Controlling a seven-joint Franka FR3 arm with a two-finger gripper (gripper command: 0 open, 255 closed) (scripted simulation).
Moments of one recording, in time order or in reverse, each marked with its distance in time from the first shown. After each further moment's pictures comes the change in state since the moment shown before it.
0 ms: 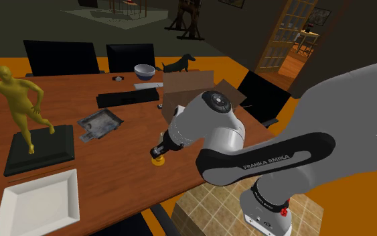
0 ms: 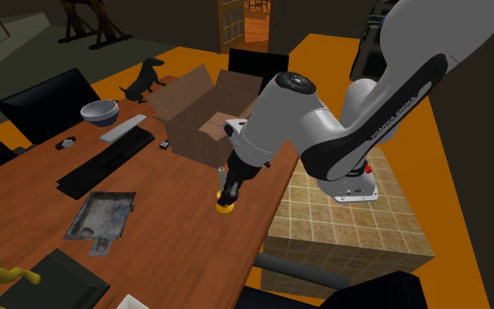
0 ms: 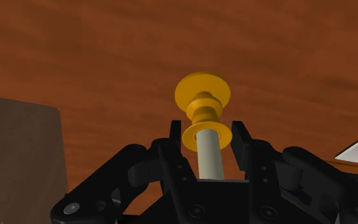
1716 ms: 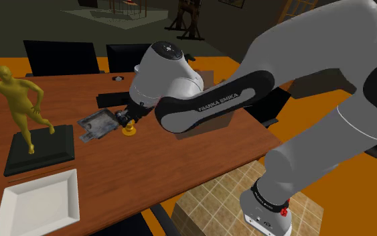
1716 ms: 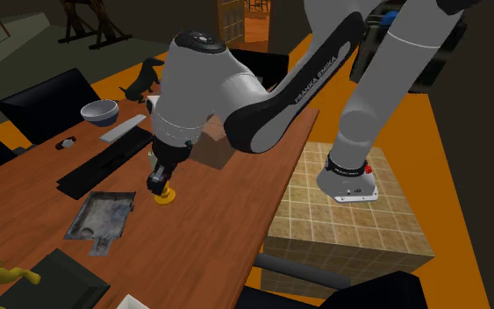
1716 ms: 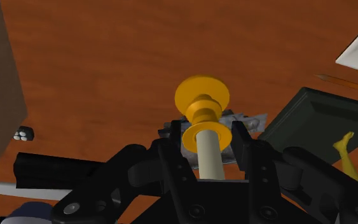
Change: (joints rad) arm -0.412 0.340 0.181 0.472 -0.431 -0.167 0.165
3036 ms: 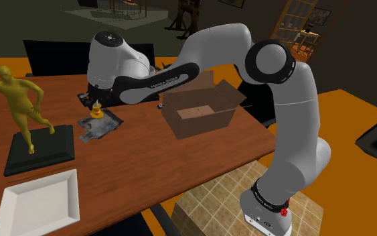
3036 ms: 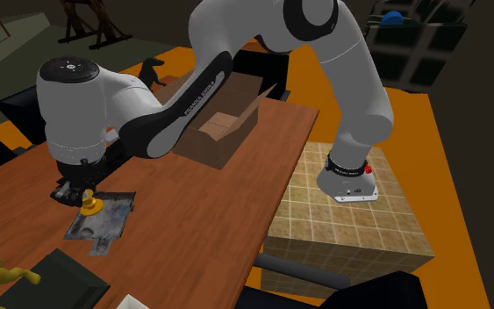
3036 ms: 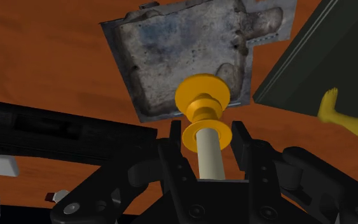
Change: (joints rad) arm 0.315 0.805 -0.231 0.768 -0.756 -0.306 0.306
